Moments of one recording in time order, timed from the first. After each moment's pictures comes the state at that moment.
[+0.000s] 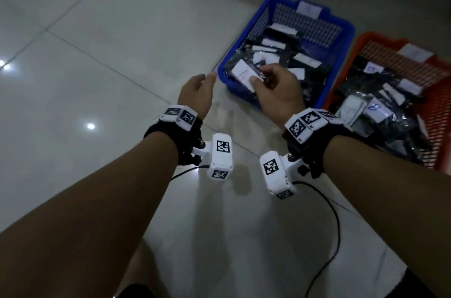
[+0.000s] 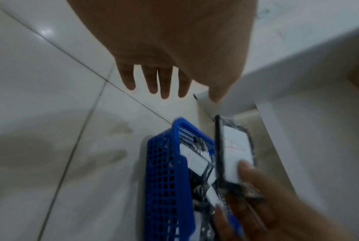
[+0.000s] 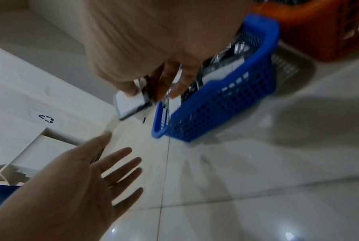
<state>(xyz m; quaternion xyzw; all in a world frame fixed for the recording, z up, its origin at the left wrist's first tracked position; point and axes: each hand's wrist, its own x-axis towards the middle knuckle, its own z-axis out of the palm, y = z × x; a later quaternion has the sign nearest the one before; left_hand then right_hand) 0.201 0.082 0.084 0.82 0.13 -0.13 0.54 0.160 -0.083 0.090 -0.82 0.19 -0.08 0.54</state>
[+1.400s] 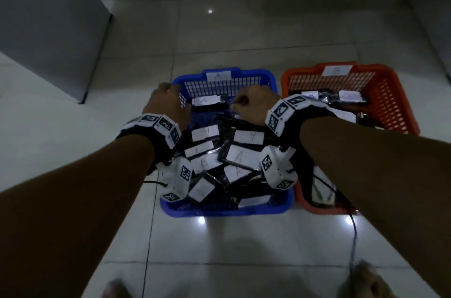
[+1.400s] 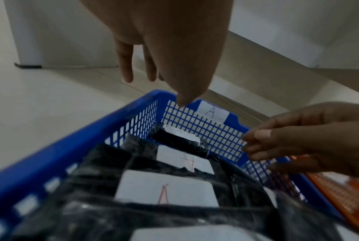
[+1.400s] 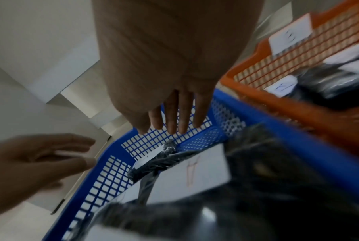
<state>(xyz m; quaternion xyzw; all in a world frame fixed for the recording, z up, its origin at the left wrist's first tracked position) 0.445 -0.092 0.077 0.93 -0.34 -0.10 0.07 0.303 -0.262 0.085 -0.89 0.27 0.10 0.35</state>
